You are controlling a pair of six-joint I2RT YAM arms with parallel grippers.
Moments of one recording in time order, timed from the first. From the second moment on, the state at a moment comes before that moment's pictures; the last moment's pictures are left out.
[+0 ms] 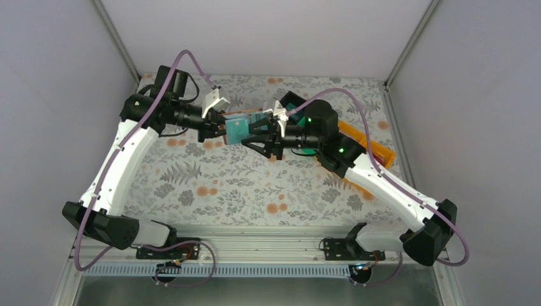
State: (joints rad) left arm -0.32 1.37 1.63 -1.13 1.00 0.53; right arm 0.77 1.26 1.20 -0.11 -0.69 0.09
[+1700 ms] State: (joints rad) left arm -0.33 1.38 1.67 -1.26 1.21 0.72; right arm 0.67 1.13 1.16 -0.21 -0.75 0.08
